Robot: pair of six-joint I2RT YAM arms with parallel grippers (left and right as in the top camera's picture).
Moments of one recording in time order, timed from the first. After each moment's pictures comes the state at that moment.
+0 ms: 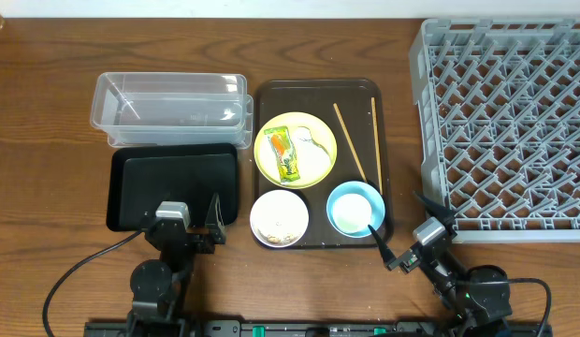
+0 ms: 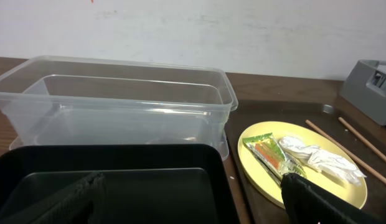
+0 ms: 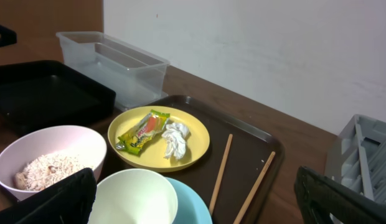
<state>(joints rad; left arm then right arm) -0.11 0.01 0.05 -0.19 0.01 -0.11 0.31 0.01 0.01 -0.05 -0.32 -0.16</state>
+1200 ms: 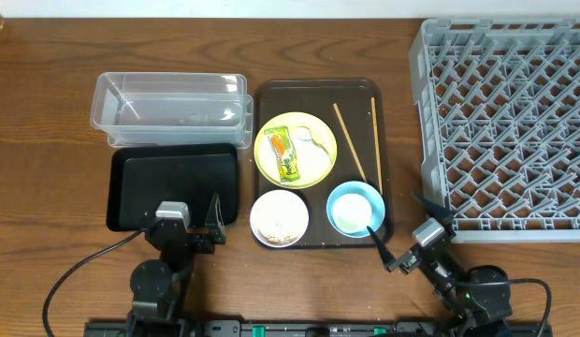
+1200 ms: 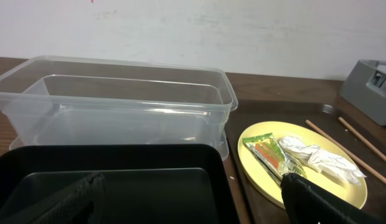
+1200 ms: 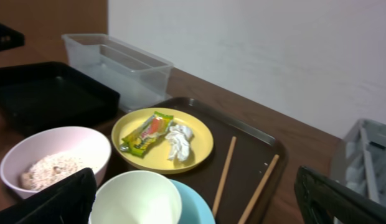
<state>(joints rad) -0.11 0.01 0.05 -0.19 0.01 -0.11 0.31 0.01 0.01 -0.04 -0.35 -0.16</state>
